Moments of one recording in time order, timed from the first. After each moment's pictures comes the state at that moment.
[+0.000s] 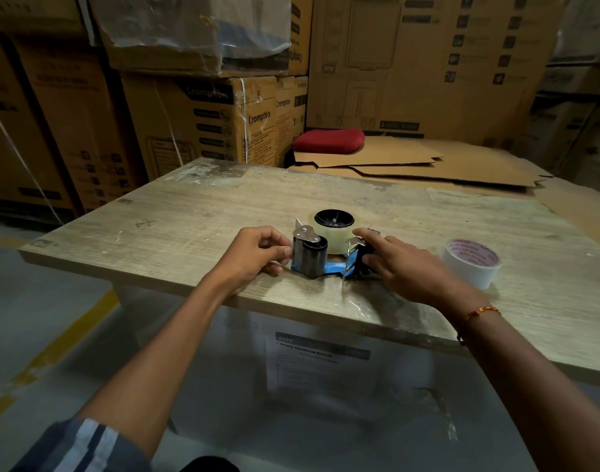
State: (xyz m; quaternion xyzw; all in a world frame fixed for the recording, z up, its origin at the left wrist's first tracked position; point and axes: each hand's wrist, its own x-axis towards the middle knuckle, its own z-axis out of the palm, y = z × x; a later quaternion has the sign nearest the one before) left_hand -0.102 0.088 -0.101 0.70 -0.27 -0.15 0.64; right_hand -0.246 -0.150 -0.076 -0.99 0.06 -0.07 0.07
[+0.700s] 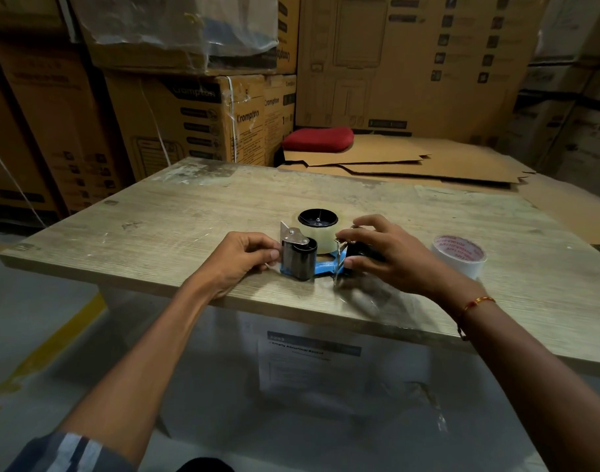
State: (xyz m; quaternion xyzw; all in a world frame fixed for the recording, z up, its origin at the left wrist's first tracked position) left_hand -0.098 0.098 -0.108 0.69 -0.31 -0.18 0.63; right_hand -0.254 -0.151 -0.062 -0.98 -0.03 -0.14 0.13
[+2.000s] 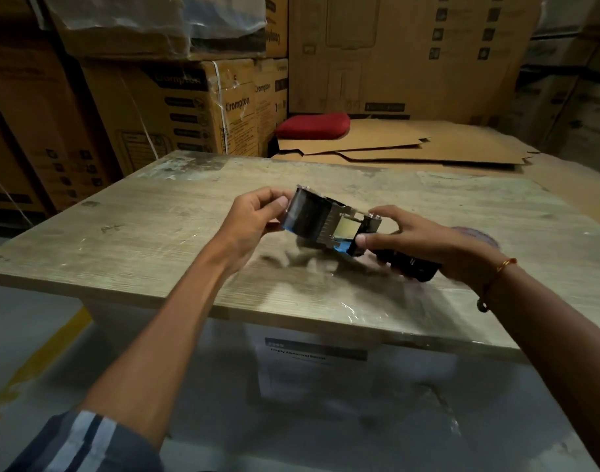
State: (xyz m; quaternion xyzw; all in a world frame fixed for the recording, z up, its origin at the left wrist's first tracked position) left_hand -0.089 0.049 -0.071 0.65 -0.33 -0.11 0.67; right_hand -0.241 -0.177 -0.044 -0.86 0.16 0.04 0.48
